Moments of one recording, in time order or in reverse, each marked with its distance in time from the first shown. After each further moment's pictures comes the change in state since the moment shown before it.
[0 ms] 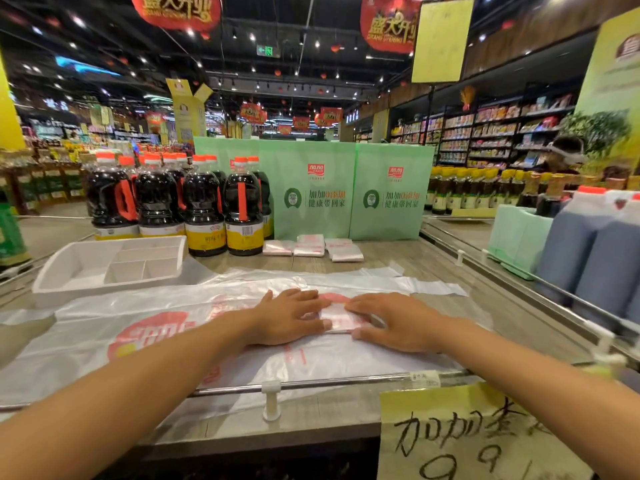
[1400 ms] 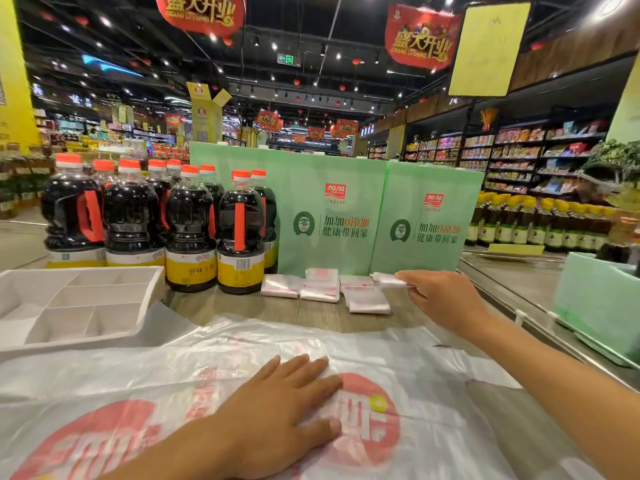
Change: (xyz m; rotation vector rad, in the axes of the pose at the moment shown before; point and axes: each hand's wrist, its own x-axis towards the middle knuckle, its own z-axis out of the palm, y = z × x) left_hand 0.018 -0.021 -0.004 -0.035 0.024 0.082; right_hand 0.143 0.168 -0.014 -0.269 0.624 0.108
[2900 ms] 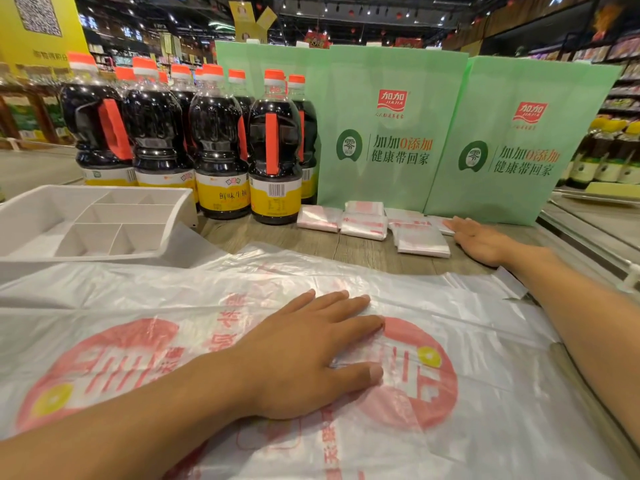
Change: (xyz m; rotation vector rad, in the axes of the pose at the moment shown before) left_hand 0.003 -0.001 0.004 0.003 0.051 -0.030; right_hand 0.039 0.073 0.145 0.175 -0.832 0.309
